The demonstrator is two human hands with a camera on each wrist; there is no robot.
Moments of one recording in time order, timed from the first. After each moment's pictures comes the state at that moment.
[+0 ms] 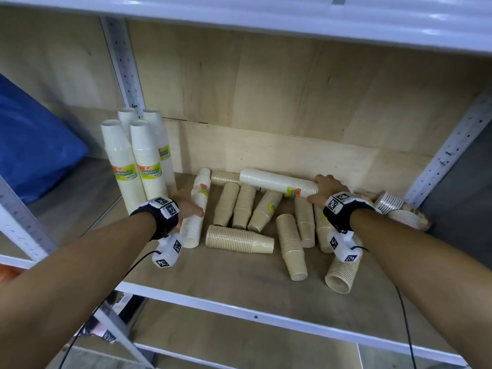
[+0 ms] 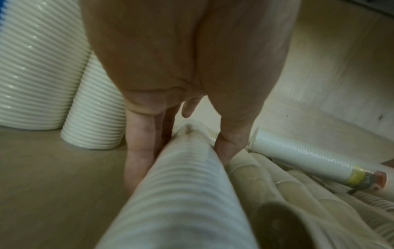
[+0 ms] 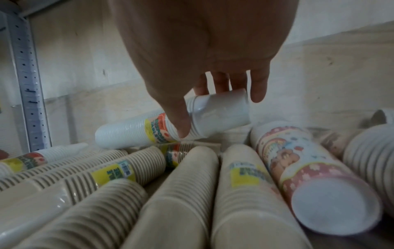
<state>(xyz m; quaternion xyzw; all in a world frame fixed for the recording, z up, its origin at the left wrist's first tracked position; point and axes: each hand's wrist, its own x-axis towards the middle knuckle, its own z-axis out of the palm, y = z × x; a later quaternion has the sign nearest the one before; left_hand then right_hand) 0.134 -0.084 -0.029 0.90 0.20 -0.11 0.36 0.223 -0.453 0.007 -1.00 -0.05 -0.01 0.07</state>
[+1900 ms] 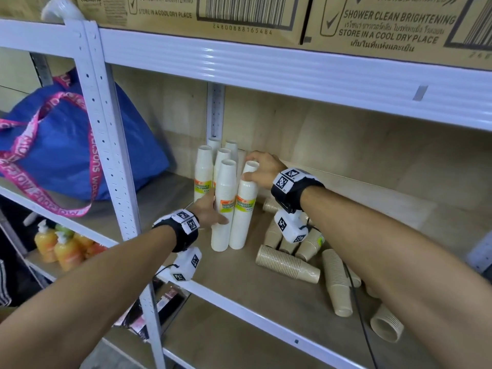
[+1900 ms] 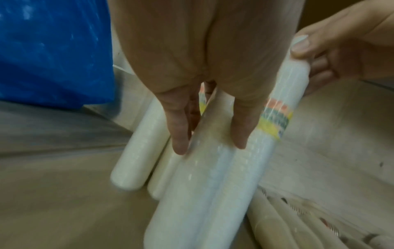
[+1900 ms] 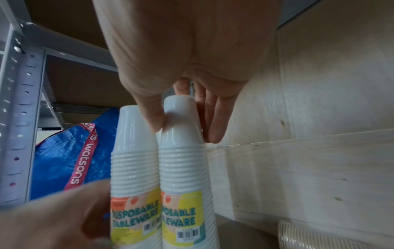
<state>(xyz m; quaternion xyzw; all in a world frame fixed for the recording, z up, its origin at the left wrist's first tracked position) 0.039 -0.024 0.026 0.89 0.14 0.06 0.42 0.135 -0.184 0.137 -0.90 -0.34 -0.01 0.26</state>
